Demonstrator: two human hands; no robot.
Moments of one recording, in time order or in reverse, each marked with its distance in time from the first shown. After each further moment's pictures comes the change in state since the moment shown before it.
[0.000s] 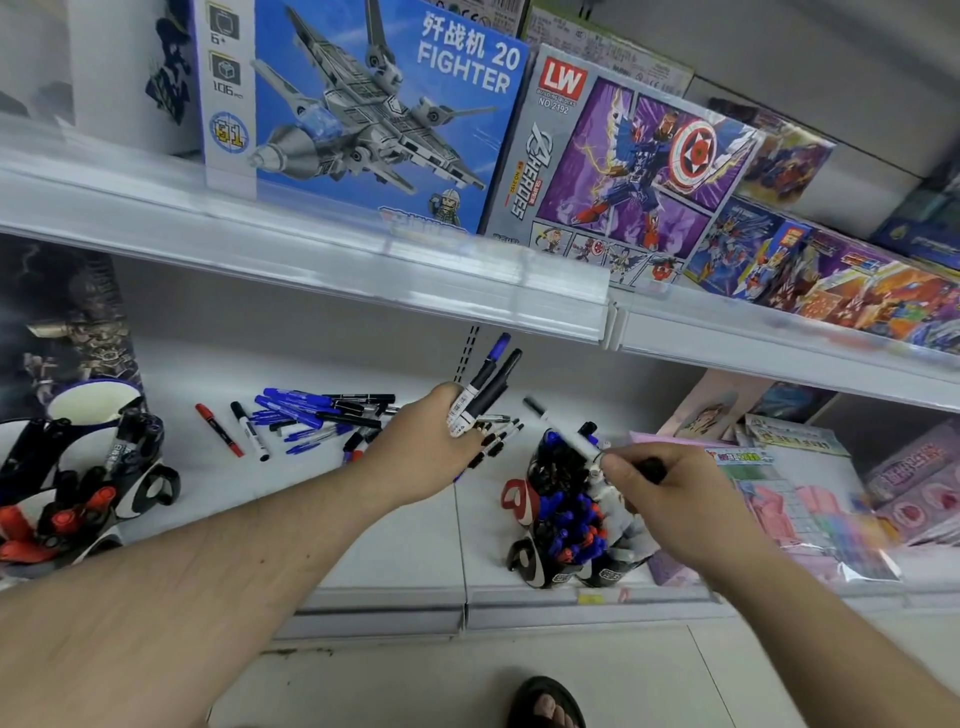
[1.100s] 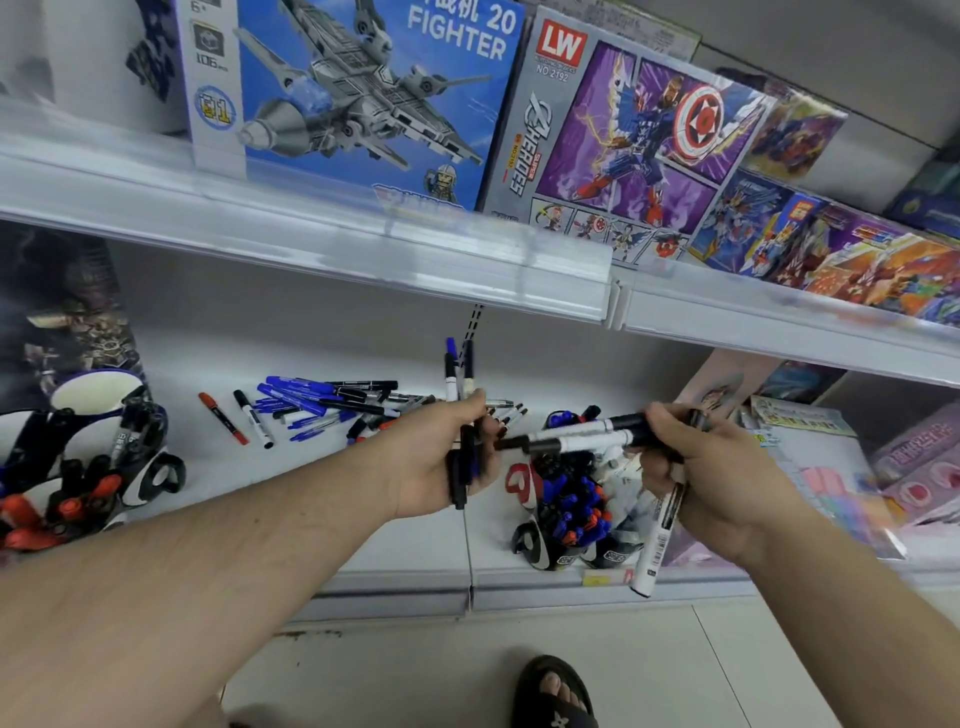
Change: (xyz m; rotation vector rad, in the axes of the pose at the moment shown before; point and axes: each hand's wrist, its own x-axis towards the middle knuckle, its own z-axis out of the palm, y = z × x) left_hand -0.008 0.018 0.006 -1.202 -0.266 -0.686; right_hand 0.009 -0.001 -0.008 0.790 -0.007 0.272
